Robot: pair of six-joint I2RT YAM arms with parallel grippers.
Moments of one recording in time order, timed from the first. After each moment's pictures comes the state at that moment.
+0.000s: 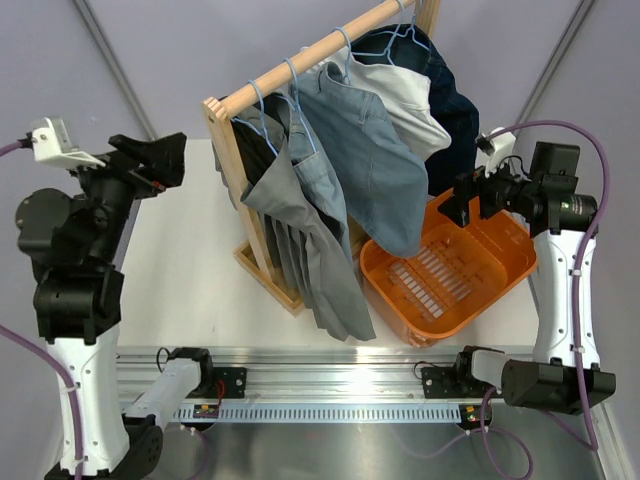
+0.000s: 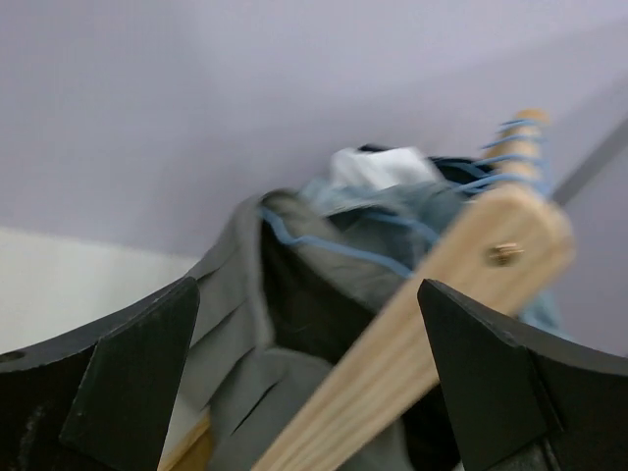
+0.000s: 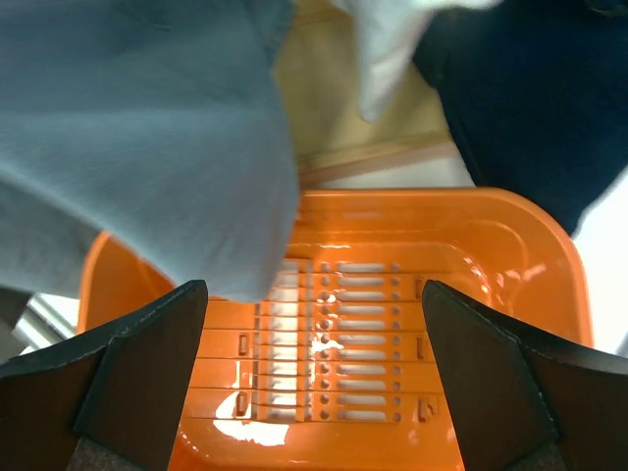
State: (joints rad) left arm -0.03 0.87 1.55 -0.54 0.09 -0.48; right arm -0.15 1.21 1.49 -0.97 -0.68 -0.40
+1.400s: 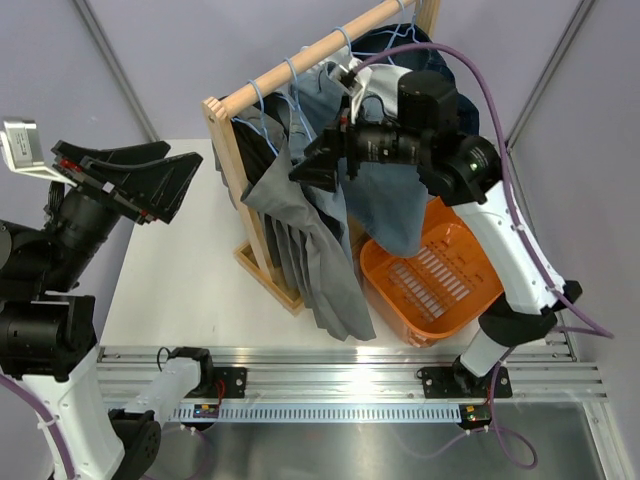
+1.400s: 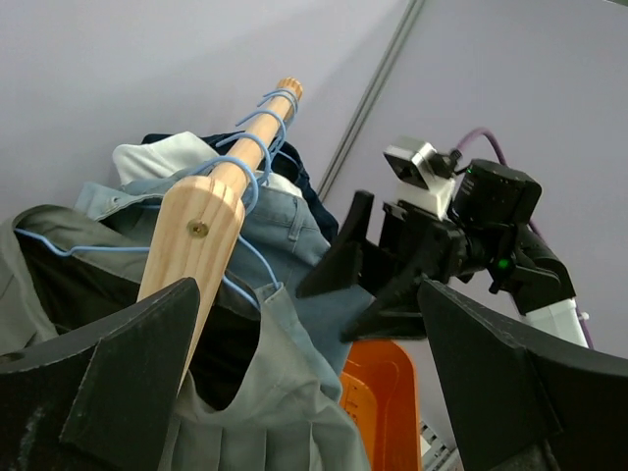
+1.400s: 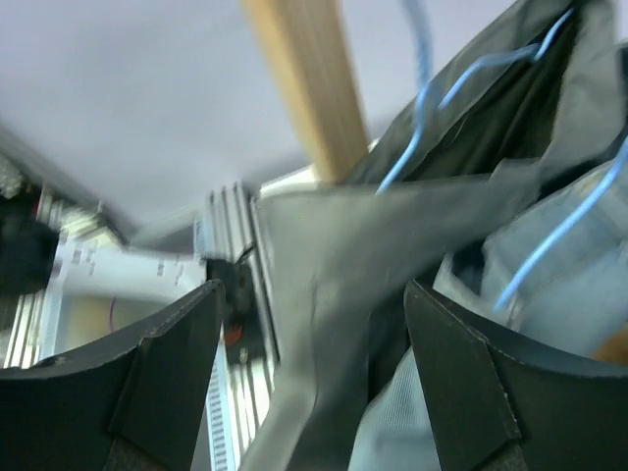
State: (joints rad) left arm -0.05 0.92 1.87 -0.58 0.52 -0.65; right arm 0.71 1.63 2.25 -0.80 -0.66 0.15
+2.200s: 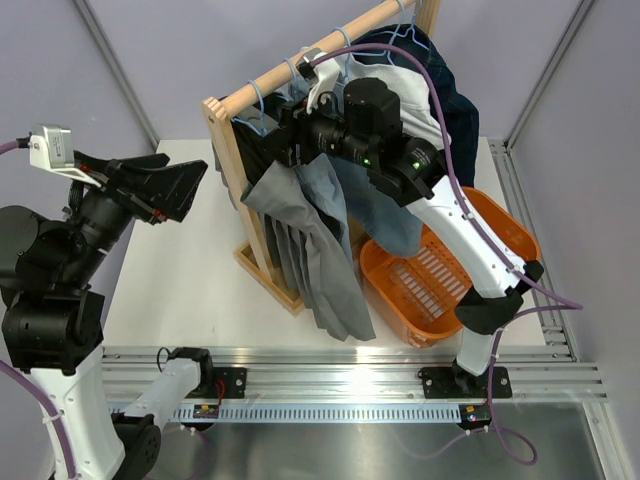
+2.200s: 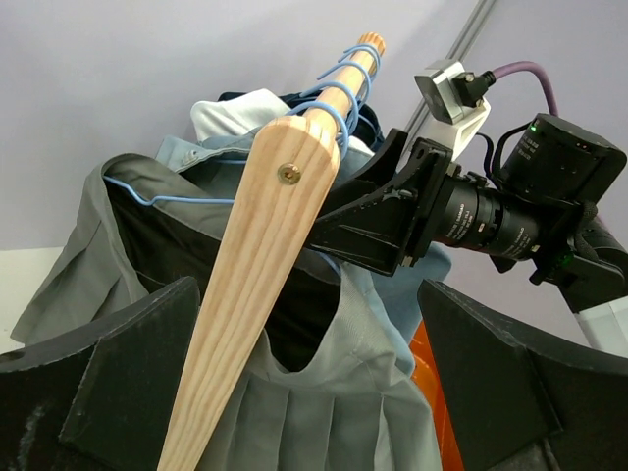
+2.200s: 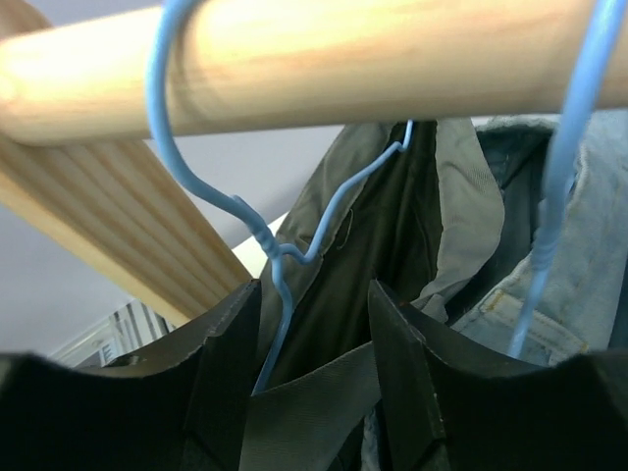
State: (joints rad) left arm -0.05 0.88 1.78 -0.68 0.43 -0.51; right arm 0.84 1.82 2.36 -0.59 -0.20 0.24
